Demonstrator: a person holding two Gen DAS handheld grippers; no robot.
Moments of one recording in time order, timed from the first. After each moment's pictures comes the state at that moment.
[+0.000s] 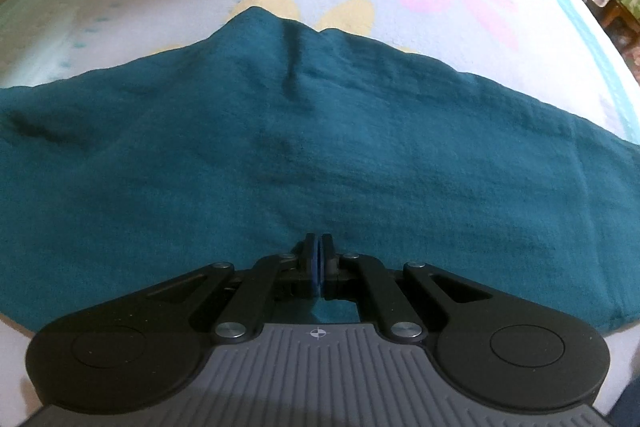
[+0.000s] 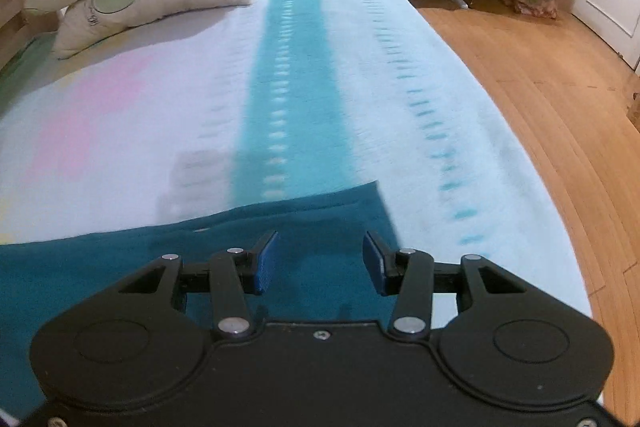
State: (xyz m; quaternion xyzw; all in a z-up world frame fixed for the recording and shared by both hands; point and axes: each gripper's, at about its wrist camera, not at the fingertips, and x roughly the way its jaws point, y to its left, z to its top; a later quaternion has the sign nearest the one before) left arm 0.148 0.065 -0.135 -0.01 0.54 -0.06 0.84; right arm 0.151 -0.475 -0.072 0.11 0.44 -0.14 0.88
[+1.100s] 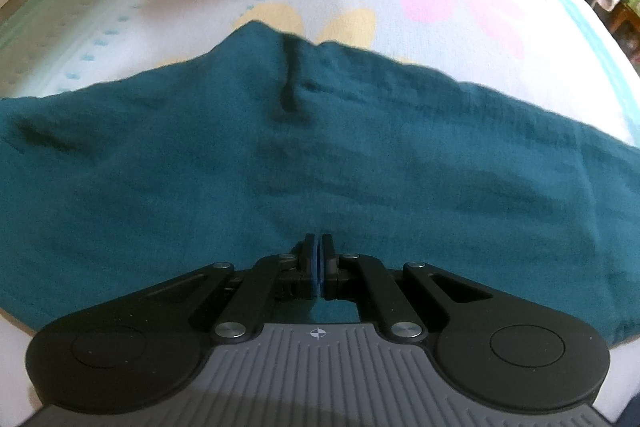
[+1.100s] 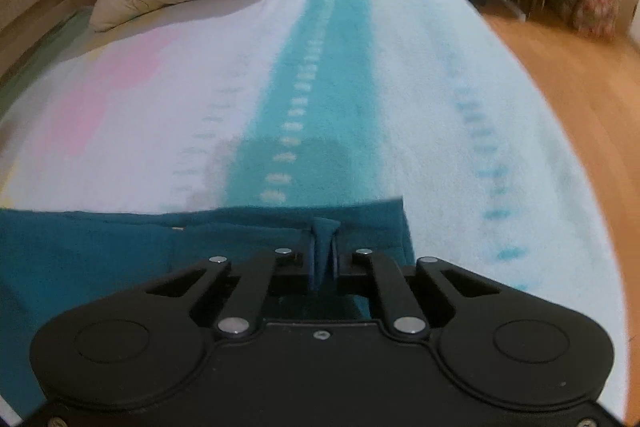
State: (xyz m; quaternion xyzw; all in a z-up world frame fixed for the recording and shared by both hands) left arm 0.145 0.059 -0.127 0.00 0.52 -0.05 0.85; right arm 0.164 -0.488 -0.089 0.07 0.43 -0.07 0.90
